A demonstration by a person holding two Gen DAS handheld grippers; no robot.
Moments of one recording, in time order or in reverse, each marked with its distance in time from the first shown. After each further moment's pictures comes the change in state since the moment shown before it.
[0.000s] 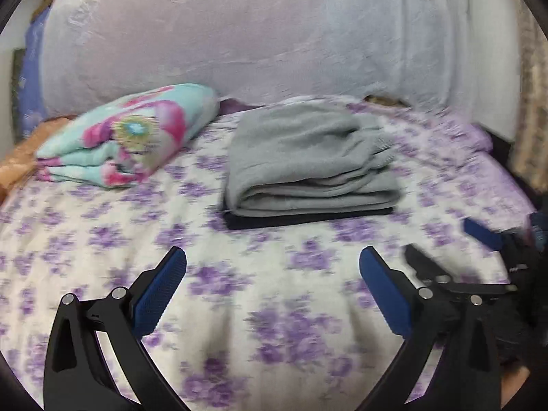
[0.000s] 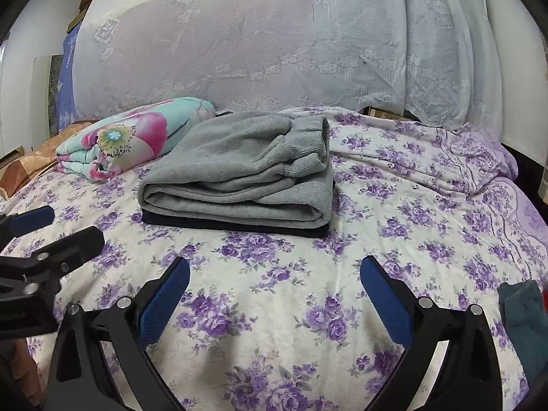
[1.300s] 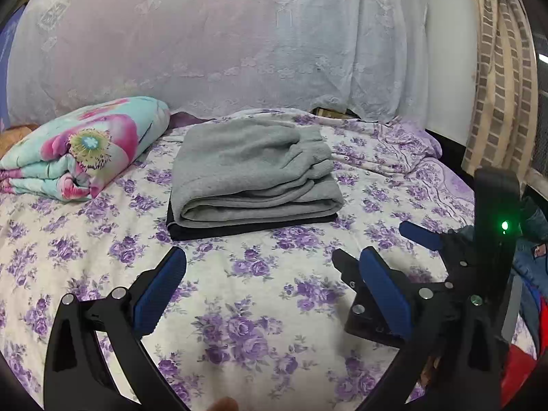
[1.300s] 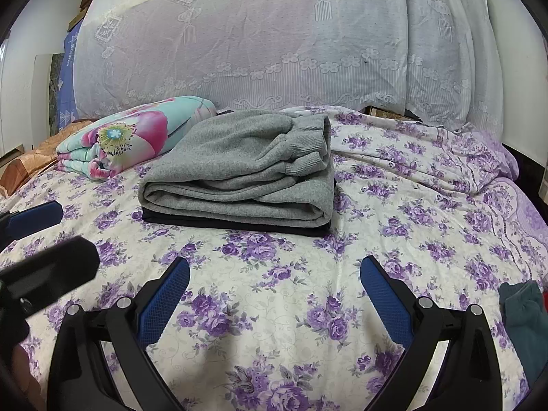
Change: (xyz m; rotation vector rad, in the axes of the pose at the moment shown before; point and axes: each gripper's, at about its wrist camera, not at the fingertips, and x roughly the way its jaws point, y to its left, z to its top) left arm -0.013 -0.017 0.001 0.035 -0.041 -0.160; right arm 0.000 0.002 -0.002 -0.008 0.008 0.001
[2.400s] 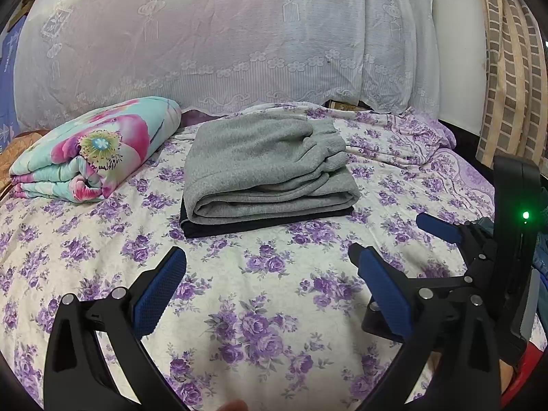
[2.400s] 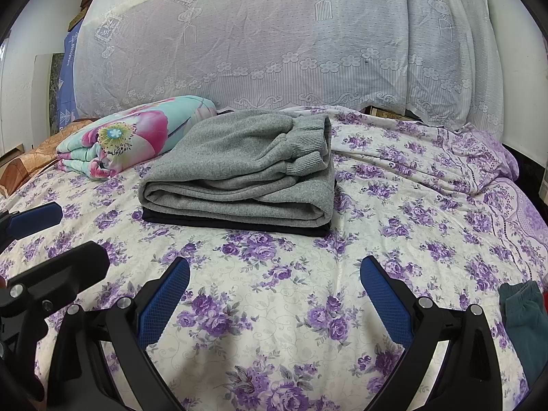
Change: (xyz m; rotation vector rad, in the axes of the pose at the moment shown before) left arm 0.006 0.000 -0.002 0.032 0.018 0.066; right arm 0.000 0.000 0.000 0.001 0.000 0.000
